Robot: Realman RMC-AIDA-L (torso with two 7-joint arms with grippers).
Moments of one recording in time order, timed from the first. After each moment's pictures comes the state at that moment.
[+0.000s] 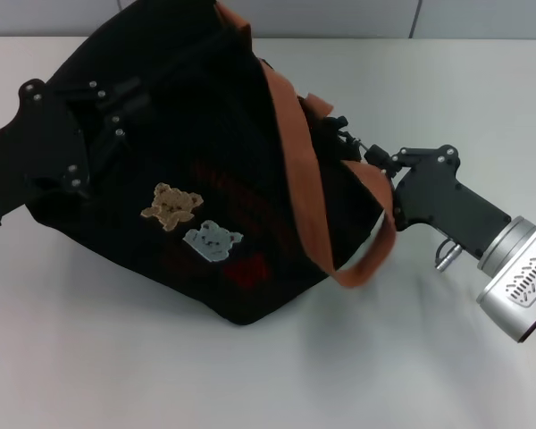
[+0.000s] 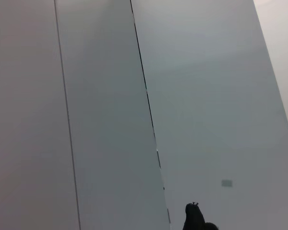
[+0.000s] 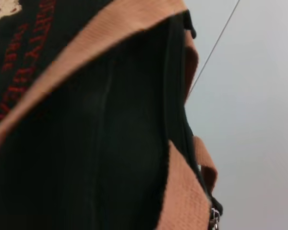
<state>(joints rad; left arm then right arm) -0.35 -2.06 0.72 0.58 1.48 1.82 -0.84 0.52 2.09 0.29 0.13 -2.32 -1.21 -0.15</state>
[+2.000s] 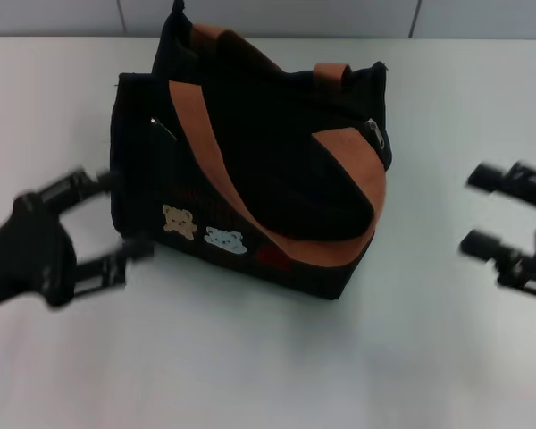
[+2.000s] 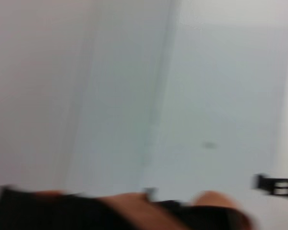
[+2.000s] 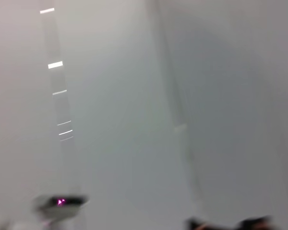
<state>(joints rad) -0.28 -2.01 0.62 0.45 1.71 1.87 -0.96 0.48 2.00 0.01 -0.30 -2.35 -2.08 0.85</state>
